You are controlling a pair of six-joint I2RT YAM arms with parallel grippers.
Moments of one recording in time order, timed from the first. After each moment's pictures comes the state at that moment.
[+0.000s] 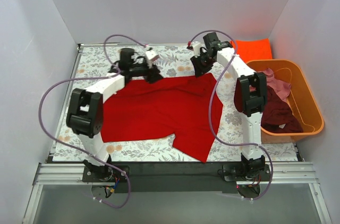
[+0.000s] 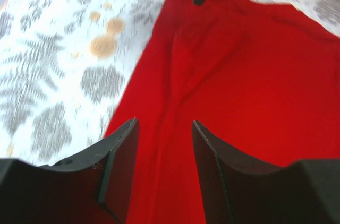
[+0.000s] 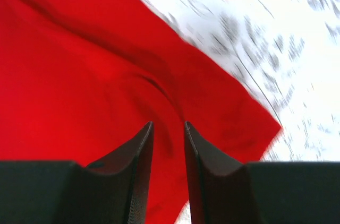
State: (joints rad) left arm -0.21 1.80 1.23 0.01 0.86 0.38; right arm 0.35 2.23 2.00 -0.87 -0.37 -0.37
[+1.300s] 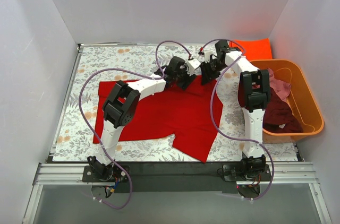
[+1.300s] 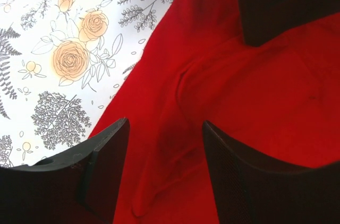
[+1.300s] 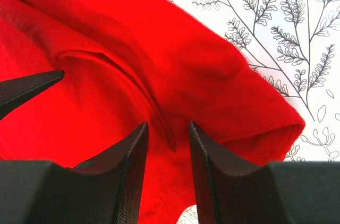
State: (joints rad) left arm -0.66 2.20 1.63 -0.07 0.09 0.26; right arm 0.19 2.30 1.92 -0.88 -0.55 -0.34
